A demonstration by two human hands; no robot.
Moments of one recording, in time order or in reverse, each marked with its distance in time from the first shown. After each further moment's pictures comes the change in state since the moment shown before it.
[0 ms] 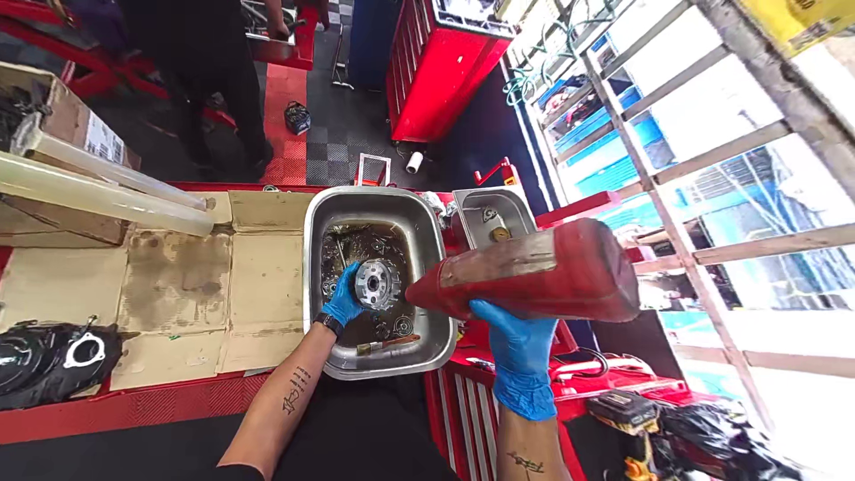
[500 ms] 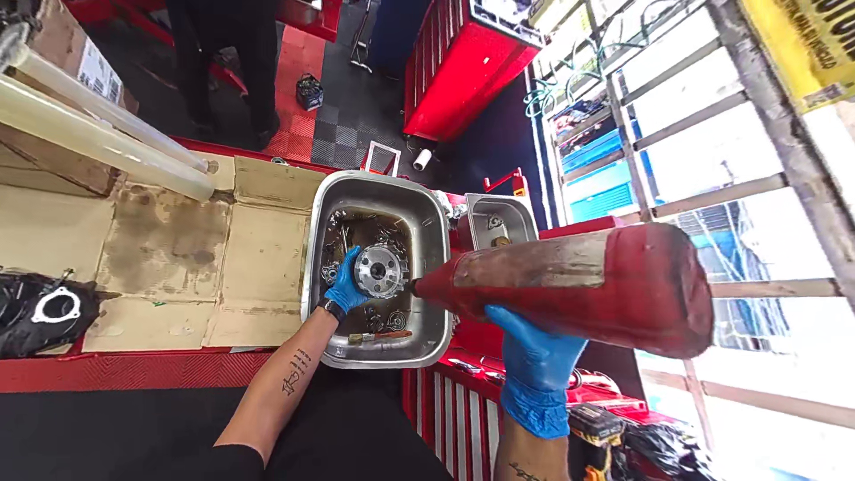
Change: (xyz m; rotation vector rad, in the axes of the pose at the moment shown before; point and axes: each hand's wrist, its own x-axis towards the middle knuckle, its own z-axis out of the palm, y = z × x) left_hand 0.004 0.004 0.001 -0.200 -0.014 -0.048; right_hand 0.000 -0.024 0.024 -0.082 -0.076 -0.059
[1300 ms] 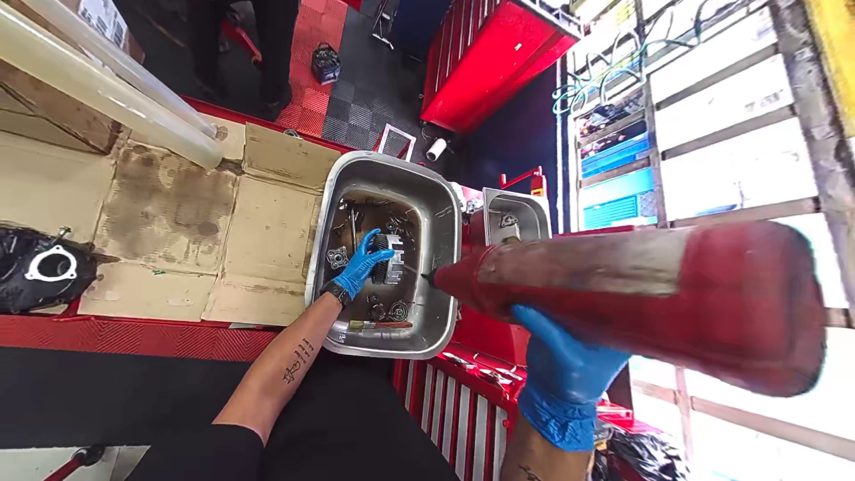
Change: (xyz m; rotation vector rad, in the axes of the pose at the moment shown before) left_hand 0.015 -0.004 -0.015 0.694 0.172 0.253; right_hand 0.003 -0.011 0.004 -0.128 -0.059 -0.061
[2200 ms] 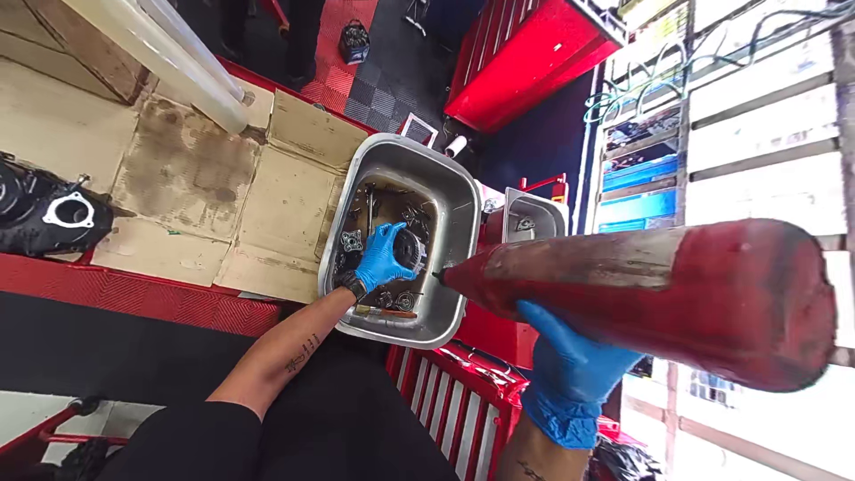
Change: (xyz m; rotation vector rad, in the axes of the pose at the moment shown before) left_hand -0.029 0.009 0.010 0.862 0.139 0.316; right_hand -0.007 -0.005 0.014 -0.105 -0.034 0.006
